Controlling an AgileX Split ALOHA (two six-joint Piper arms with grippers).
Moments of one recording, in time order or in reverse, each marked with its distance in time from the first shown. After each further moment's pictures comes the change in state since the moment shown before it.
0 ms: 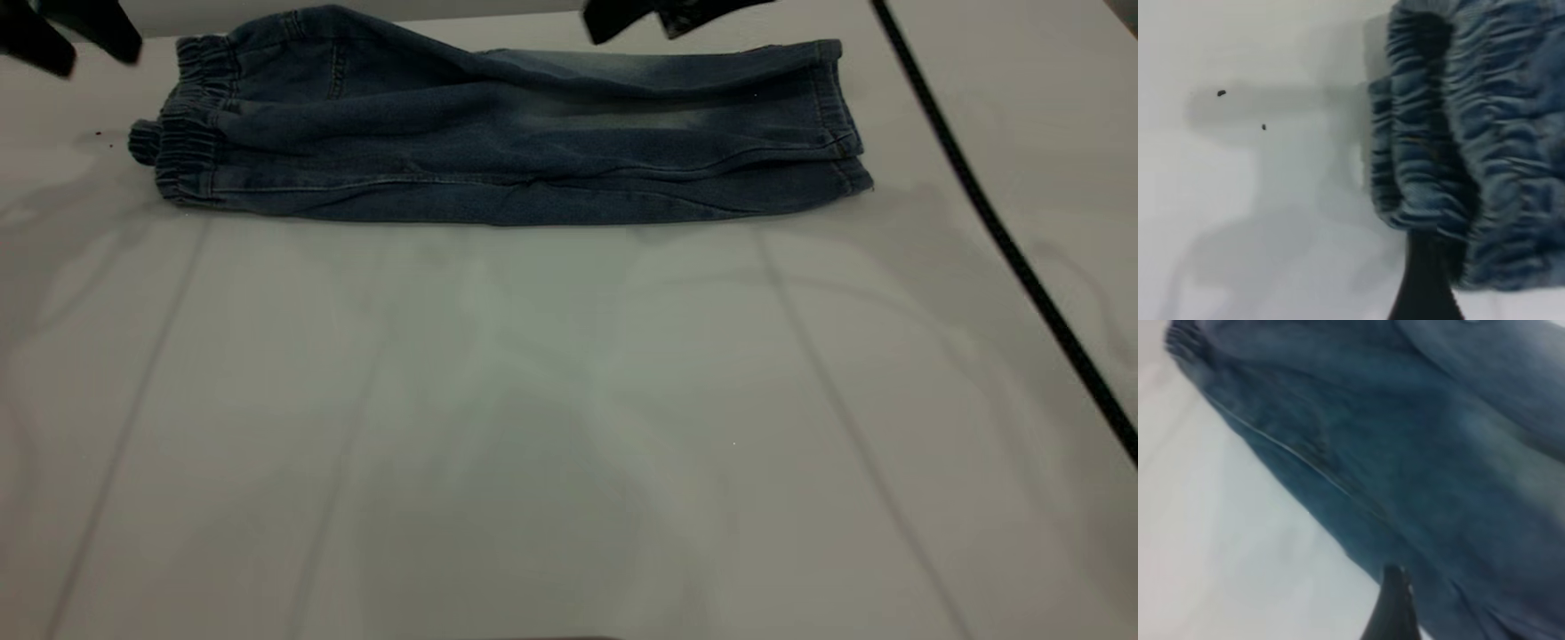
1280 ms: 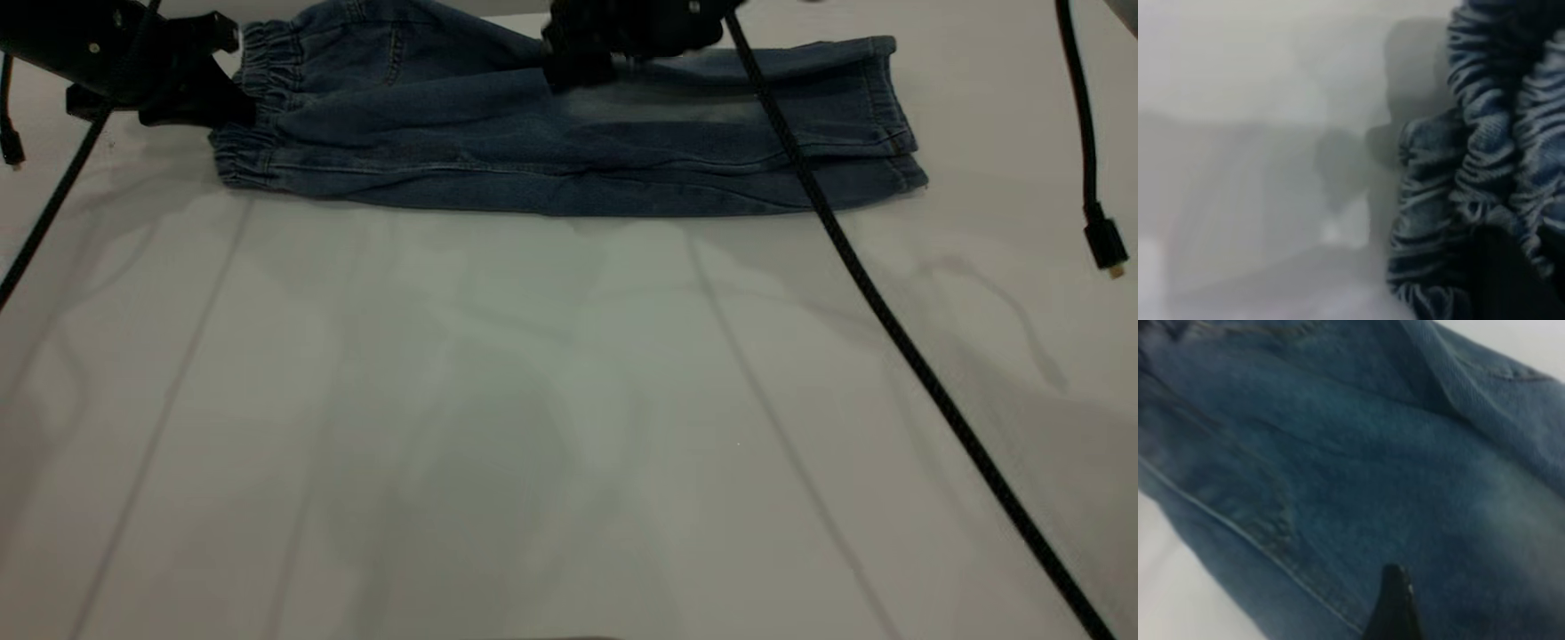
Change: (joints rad) left arm -0.037 0.208 -0.019 -0.597 -0.140 0.447; right arm 0.117 0.131 -0.004 0.182 -0.408 -0.240
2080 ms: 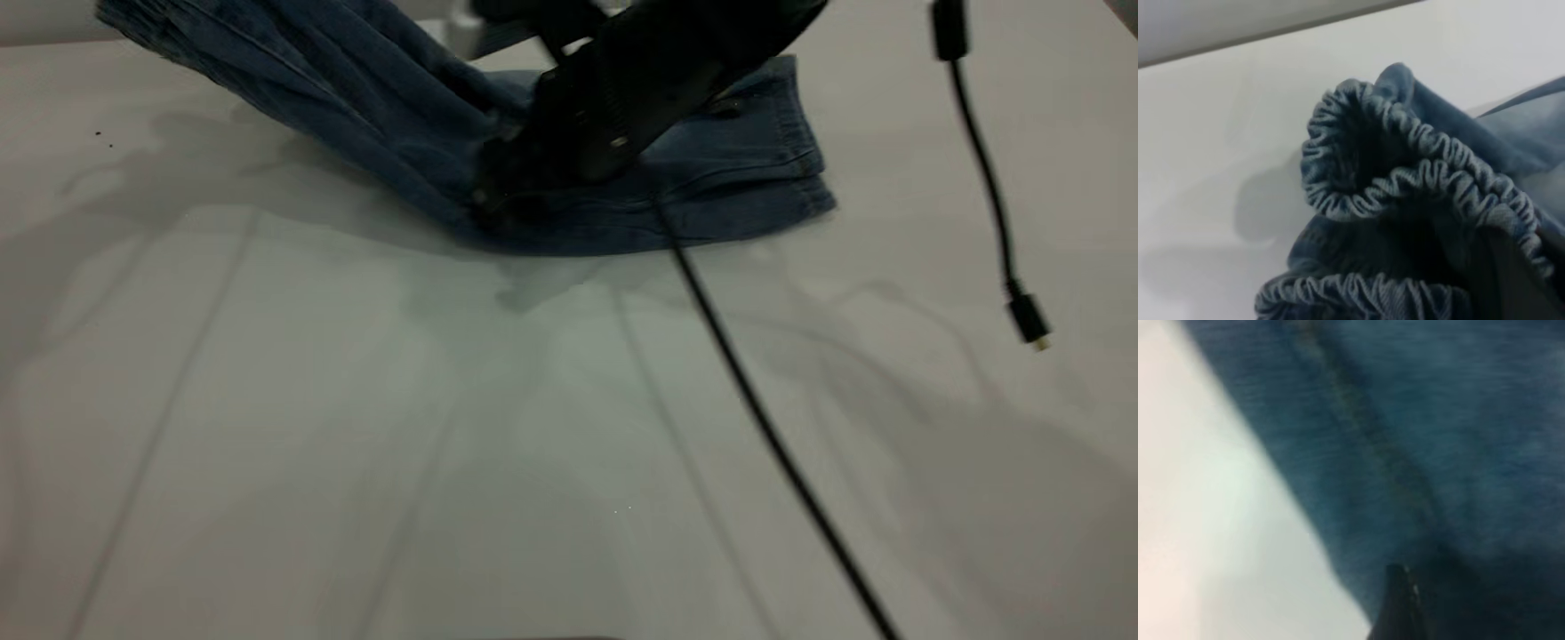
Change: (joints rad) left arm -0.003 -0.349 0.001 0.175 0.234 -0.007; right arm 0.126 0.088 0.000 0.000 0.095 -0.042
